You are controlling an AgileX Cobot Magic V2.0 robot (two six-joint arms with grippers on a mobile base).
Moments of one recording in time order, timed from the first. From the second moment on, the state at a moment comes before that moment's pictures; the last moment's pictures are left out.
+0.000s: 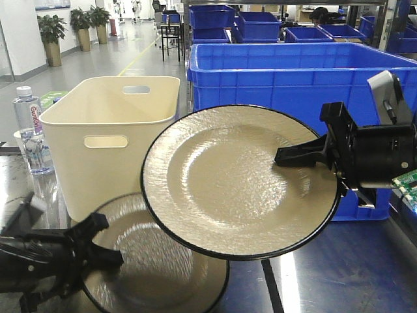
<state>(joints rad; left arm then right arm) -0.14 1.44 -0.94 -1.08 0.63 0.22 0.02 1.43 -1.33 1.18 0.96 -0.34</state>
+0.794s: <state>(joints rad) -0.14 1.54 -0.96 -0.85 0.76 0.20 0.02 1.43 -1.33 1.11 0.94 -0.34</state>
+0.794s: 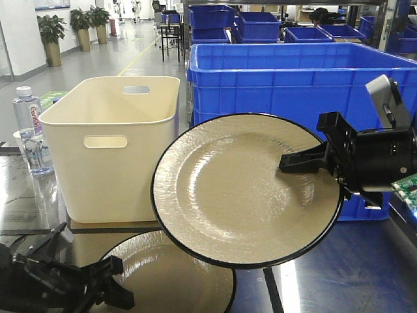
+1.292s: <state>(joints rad) -0.14 1.05 -0.95 -0.54 0.70 0.13 0.06 1.52 -1.33 1.08 0.91 -0.36</state>
